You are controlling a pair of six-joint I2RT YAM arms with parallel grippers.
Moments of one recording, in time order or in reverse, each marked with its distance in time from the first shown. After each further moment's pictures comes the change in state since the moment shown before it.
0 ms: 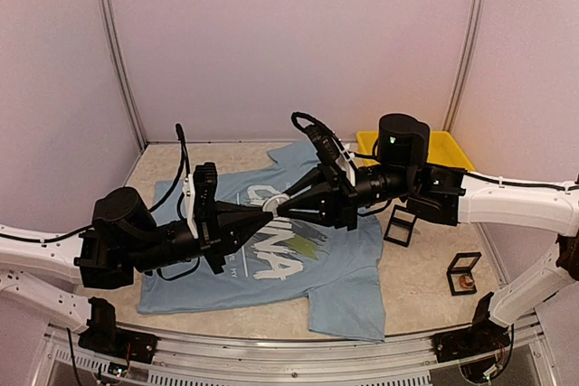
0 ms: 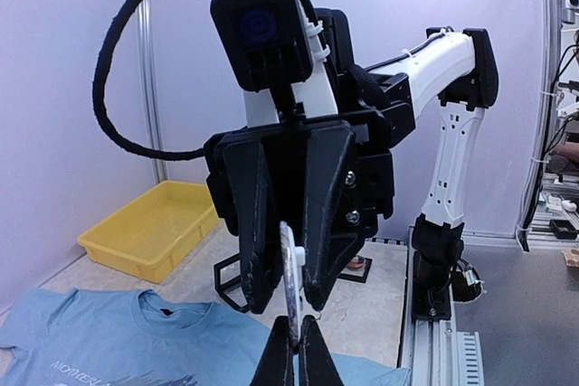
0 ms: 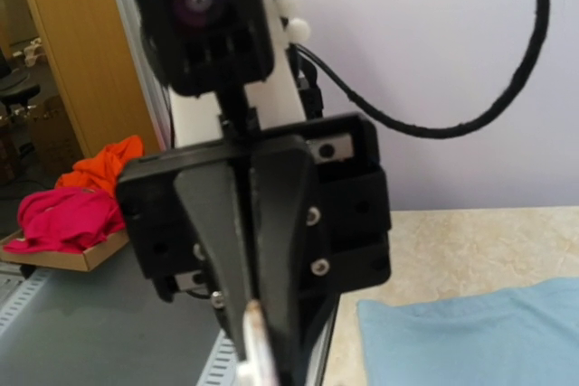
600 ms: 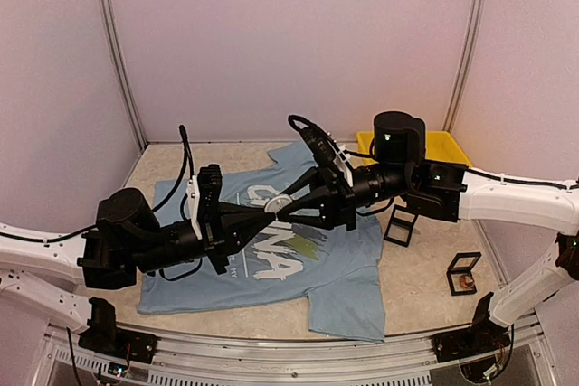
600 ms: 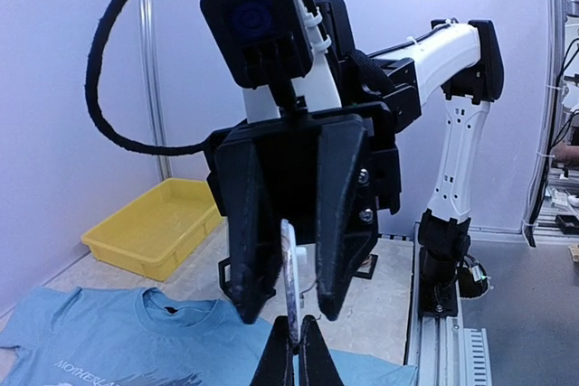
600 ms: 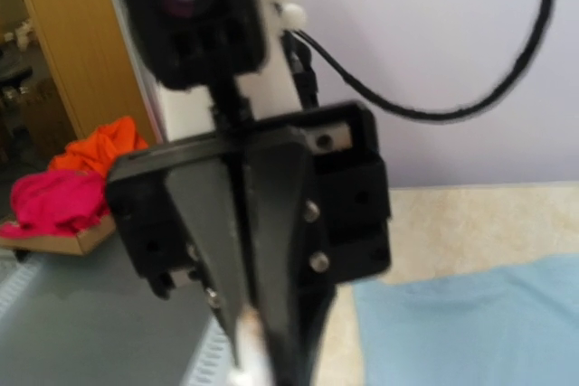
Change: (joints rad) left arm 0.003 0.019 0.000 0.009 -0.010 0.011; right arm 0.002 0.004 0.035 -0.097 0.011 -0.039
